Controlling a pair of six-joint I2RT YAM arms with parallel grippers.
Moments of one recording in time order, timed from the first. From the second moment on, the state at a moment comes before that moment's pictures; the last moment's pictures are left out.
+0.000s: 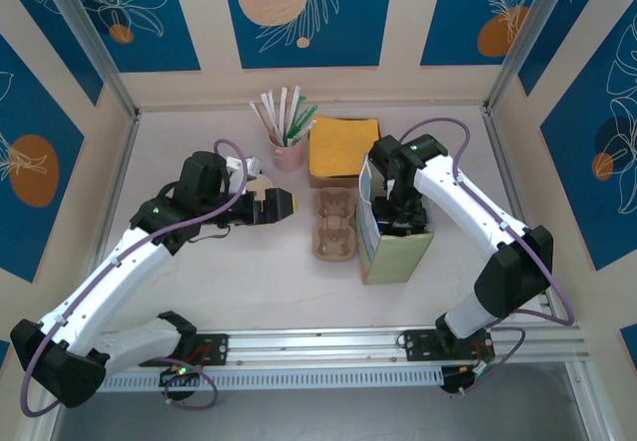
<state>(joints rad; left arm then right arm) -0.56 1.06 1.08 -0.66 0.50 -0.63 0.50 1.54 1.45 -1.56 -0.11 0.57</state>
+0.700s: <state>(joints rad) -0.56 1.06 1.08 -0.59 0.56 -0.65 0.50 1.54 1.44 -1.56 -0.11 0.57</state>
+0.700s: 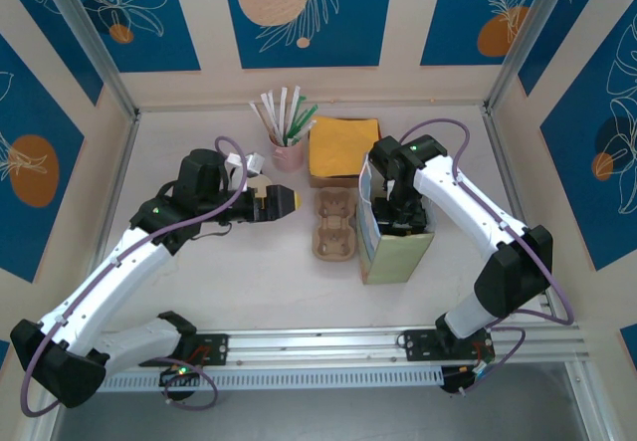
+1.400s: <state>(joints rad) -0.56 1.06 1.07 -0.59 0.56 -0.65 0.50 1.54 1.44 -1.56 -0.11 0.57</state>
